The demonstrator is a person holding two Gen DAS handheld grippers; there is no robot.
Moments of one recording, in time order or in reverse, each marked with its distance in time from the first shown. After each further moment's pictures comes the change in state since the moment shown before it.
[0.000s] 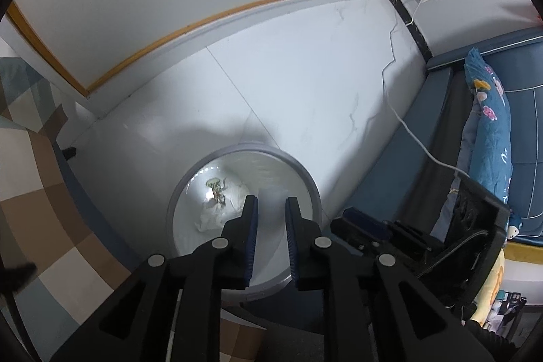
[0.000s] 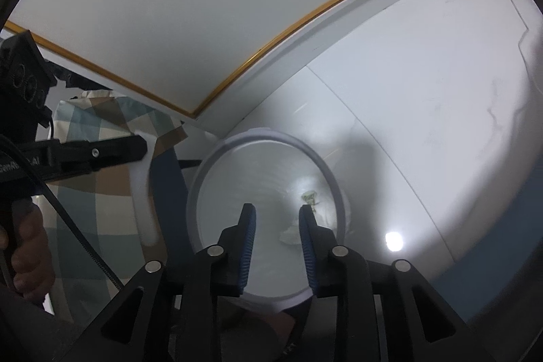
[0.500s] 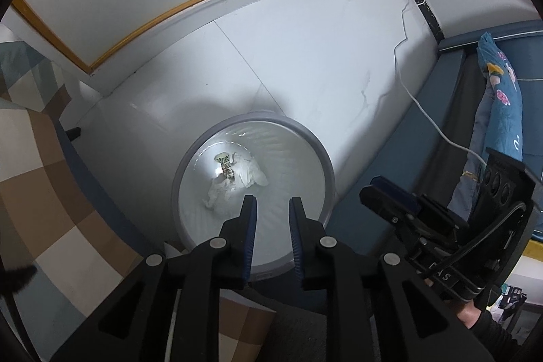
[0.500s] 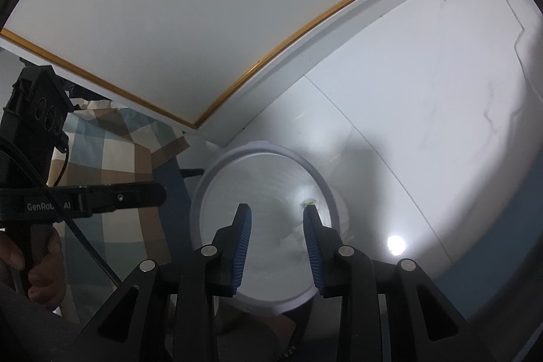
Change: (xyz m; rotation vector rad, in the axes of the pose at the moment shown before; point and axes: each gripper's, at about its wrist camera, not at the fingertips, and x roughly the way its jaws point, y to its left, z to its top) left arm 0.007 0.003 -0.010 -0.001 0.093 0.047; right arm -0.010 0.000 0.006 0.005 -0.028 0.015
